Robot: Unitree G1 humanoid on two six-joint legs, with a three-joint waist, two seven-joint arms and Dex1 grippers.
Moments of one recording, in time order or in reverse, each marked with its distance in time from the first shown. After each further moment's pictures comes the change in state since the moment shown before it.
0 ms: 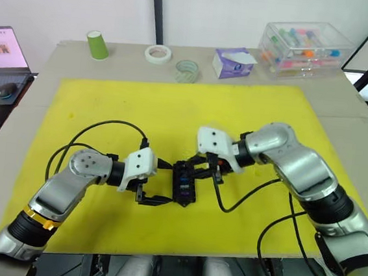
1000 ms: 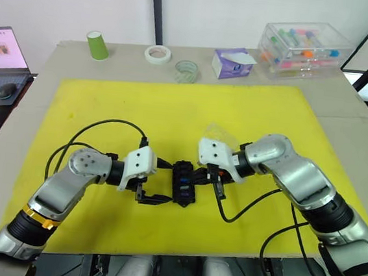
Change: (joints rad) left arm -0.004 0.001 0.003 0.000 -0.017 0.004 0.001; right arm 0.096 -0.037 0.064 -0.016 -0.047 -0.058 -0.001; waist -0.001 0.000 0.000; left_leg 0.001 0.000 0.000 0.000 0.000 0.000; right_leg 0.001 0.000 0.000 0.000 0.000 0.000
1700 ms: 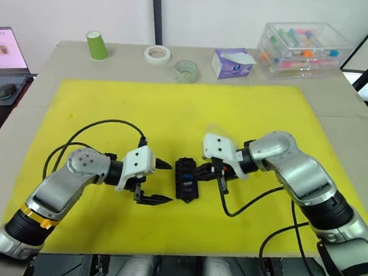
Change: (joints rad) left arm -0.001 0.016 0.003 0.000 -0.022 0.016 -0.005; right arm -0.022 0.031 -0.059 0.057 0.029 0.055 0.033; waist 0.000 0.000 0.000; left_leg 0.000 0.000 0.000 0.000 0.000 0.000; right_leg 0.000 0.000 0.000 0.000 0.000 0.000
